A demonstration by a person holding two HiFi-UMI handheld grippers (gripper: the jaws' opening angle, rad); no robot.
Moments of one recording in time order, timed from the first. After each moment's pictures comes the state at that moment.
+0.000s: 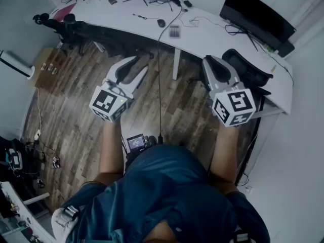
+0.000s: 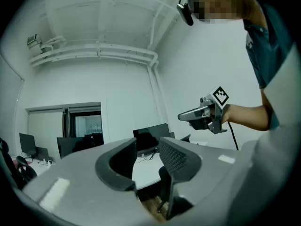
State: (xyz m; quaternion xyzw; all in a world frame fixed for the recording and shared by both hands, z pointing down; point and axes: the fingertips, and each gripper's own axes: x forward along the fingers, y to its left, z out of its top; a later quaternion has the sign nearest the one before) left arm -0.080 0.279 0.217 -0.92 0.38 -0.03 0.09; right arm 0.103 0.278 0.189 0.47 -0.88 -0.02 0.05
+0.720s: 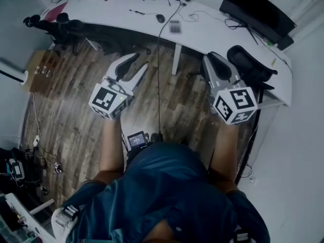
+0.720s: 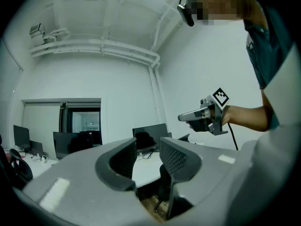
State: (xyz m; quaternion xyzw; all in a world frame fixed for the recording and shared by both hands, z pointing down) left arm -0.128 0.241 0.232 -0.93 0.34 -0.01 0.09; right arm 0.055 0.250 0.202 0.50 -0.87 0.00 0.04
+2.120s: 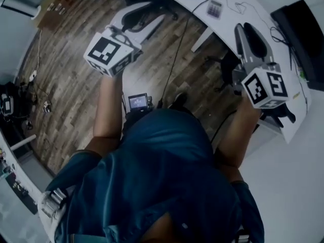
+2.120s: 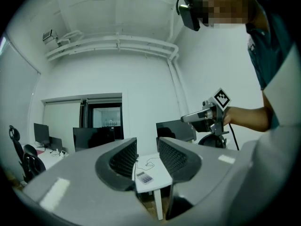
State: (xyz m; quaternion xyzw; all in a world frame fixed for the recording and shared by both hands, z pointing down) left arm -0.161 0.100 0.254 -0.89 0.45 -0.04 0.05; right arm 0.036 0.069 0.217 0.40 -0.92 0.02 0.05
